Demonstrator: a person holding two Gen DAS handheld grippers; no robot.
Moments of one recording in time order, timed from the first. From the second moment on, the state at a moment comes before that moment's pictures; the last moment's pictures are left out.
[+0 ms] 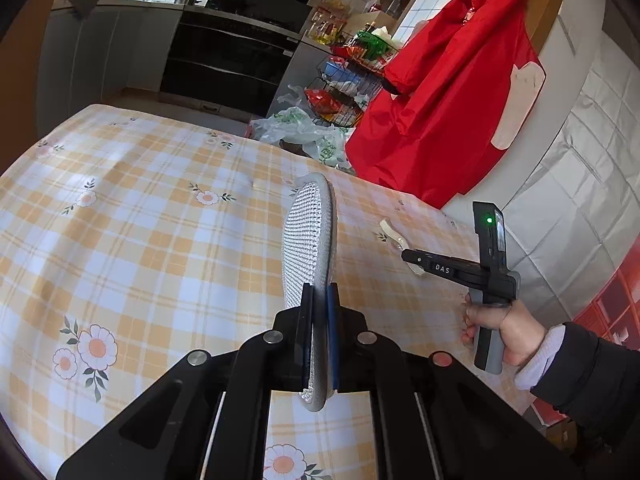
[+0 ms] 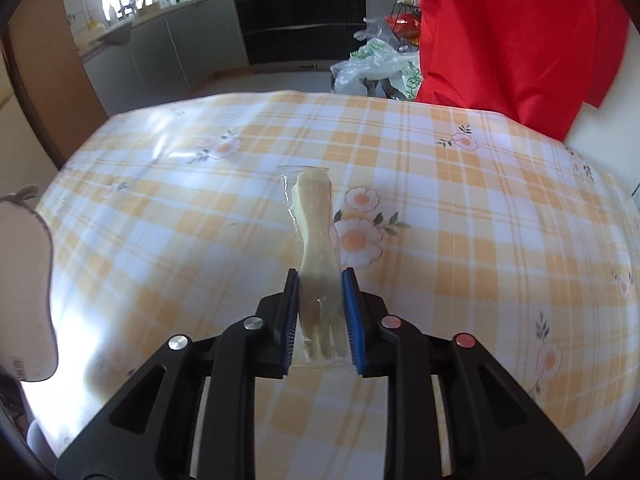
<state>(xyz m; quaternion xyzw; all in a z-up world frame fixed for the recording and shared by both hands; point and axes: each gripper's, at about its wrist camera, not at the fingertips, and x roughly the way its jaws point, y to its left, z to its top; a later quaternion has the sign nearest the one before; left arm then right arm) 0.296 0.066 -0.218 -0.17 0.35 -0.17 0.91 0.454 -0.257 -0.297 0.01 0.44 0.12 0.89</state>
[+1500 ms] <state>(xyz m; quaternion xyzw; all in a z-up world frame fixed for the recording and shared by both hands) 0.048 0.060 -0.137 -0.15 0.33 -0.17 0.92 0.053 -0.234 -0.195 0.06 0.36 0.23 0.90</state>
